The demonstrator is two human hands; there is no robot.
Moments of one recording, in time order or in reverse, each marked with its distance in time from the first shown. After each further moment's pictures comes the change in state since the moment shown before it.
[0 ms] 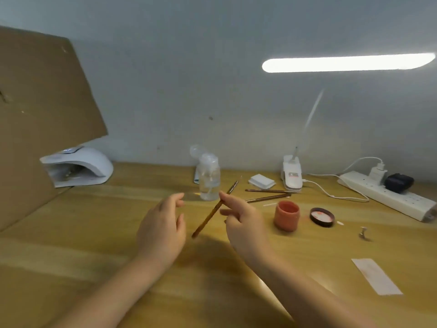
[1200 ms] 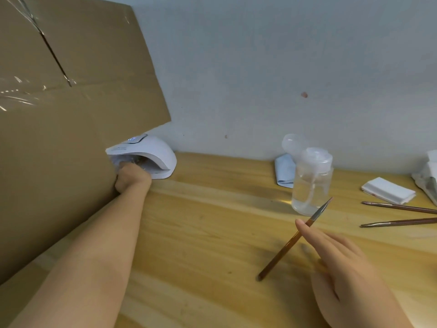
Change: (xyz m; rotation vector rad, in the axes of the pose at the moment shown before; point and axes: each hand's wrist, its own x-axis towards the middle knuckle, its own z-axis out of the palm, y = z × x) left_hand 0.196 -0.331 -0.035 0.298 0.237 -0.940; right_hand 0.020 0.022 0.062 -0.569 -0.069 -0.436
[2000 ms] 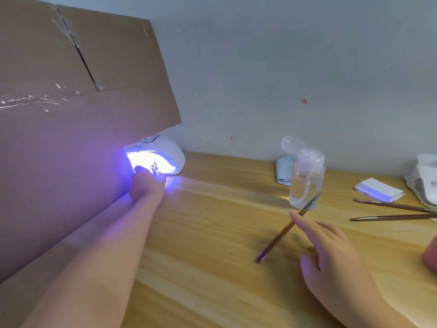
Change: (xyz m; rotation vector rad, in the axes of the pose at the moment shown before) left_hand -0.064 -0.021 -0.029 -0.114 -0.019 0.094; right_hand -0.004 -0.005 -0.001 0.089 0.084 0.018
